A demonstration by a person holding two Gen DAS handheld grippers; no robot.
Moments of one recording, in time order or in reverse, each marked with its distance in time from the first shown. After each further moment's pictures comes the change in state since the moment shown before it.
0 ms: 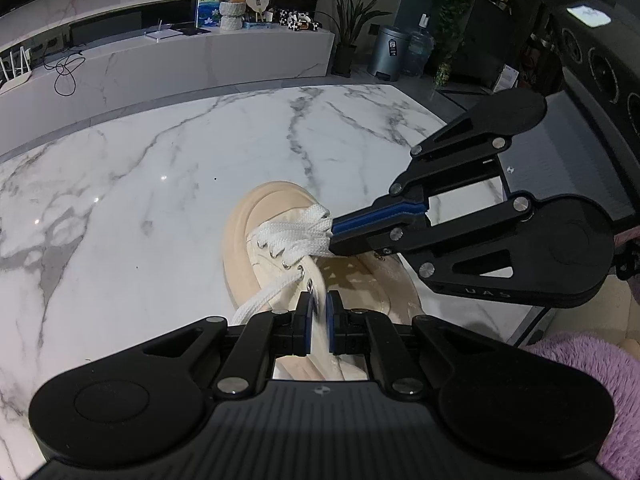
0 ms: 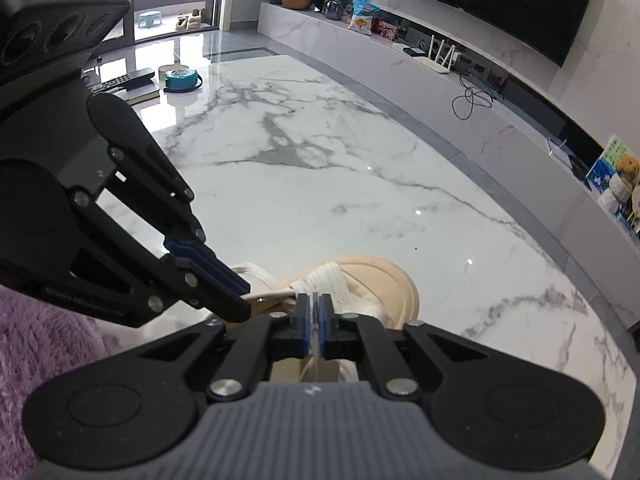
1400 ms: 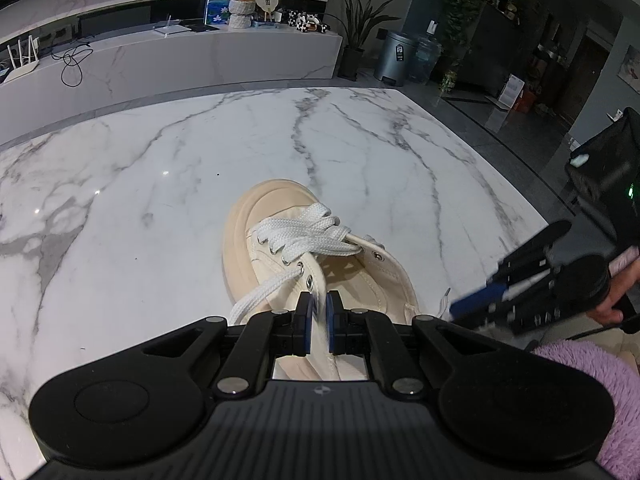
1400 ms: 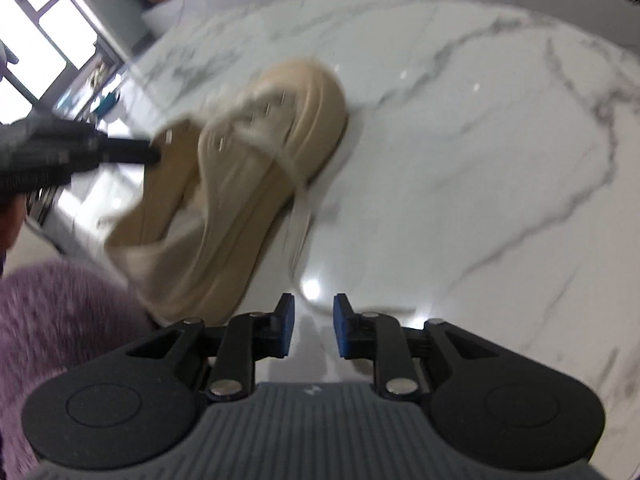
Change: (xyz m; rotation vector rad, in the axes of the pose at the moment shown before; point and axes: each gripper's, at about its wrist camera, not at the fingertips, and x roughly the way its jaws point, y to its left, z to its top) left arm 0.001 -0.001 -0.004 -0.042 -0.008 0.001; right arm 0.000 -0.046 -0.127 0.612 0.244 0.157
